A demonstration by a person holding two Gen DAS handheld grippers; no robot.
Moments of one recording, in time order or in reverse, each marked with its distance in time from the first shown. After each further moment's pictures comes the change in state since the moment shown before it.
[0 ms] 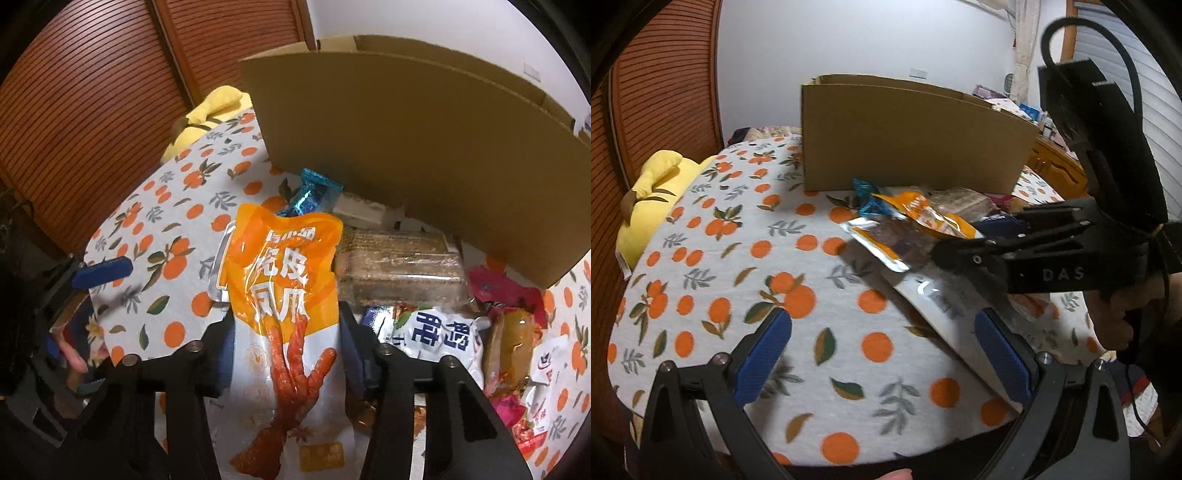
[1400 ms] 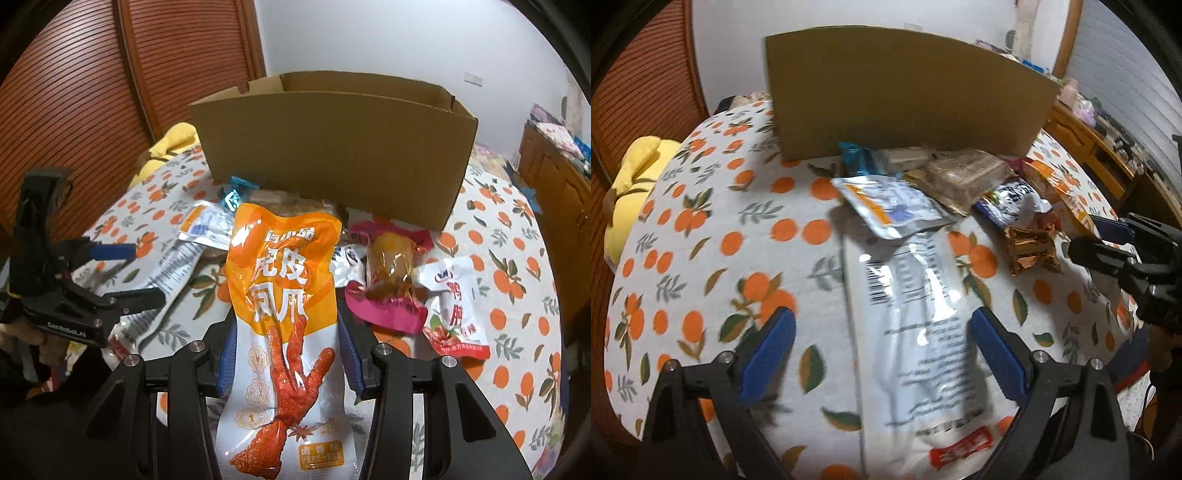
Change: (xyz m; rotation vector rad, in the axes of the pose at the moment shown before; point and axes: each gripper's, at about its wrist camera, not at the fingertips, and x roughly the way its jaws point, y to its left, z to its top) left arm 0.054 0.002 0.023 0.050 0.201 0.014; right arm -0.068 -0.025 -0.066 0.094 -0.144 -0.170
